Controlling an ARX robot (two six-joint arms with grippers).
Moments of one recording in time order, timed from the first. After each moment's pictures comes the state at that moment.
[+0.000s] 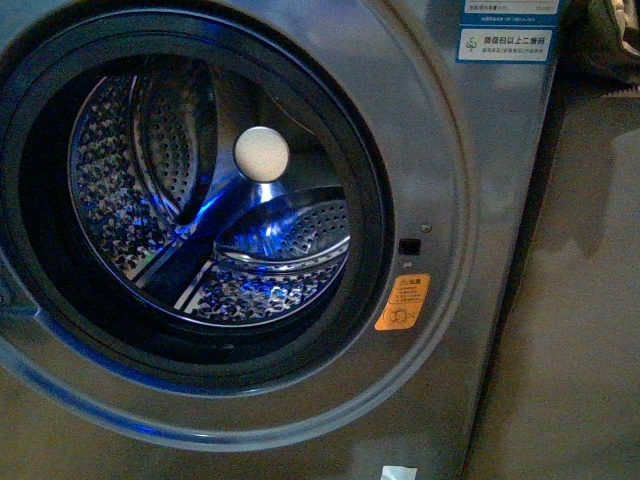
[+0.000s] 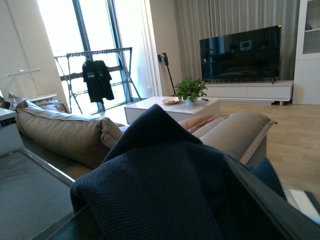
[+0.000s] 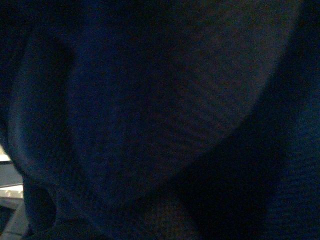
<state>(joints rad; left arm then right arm) -0.69 1.78 2.59 -0.49 0.21 0.12 0.22 1.25 1.12 0.88 -0.09 0.11</state>
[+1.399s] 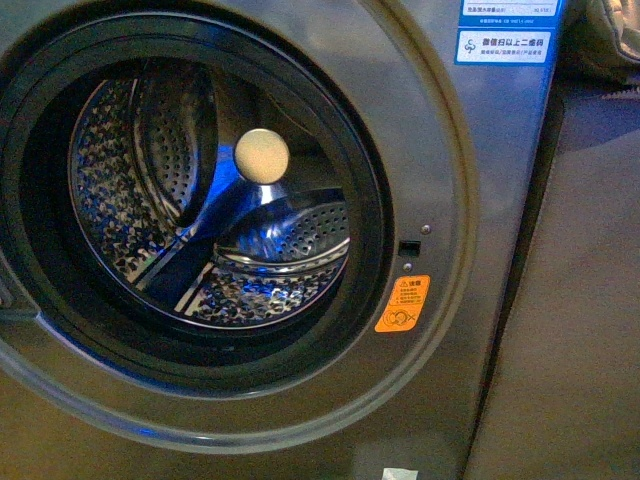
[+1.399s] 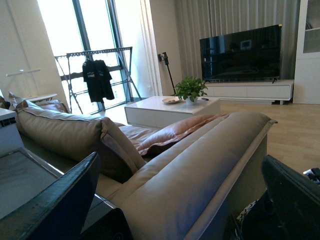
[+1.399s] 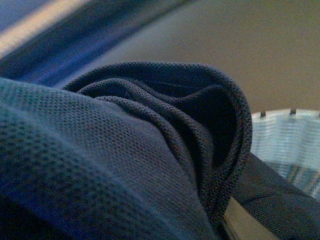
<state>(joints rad) -0.69 1.78 2.59 -0.49 0.21 0.12 -1.13 1.64 1.18 0.04 -0.86 0.07</state>
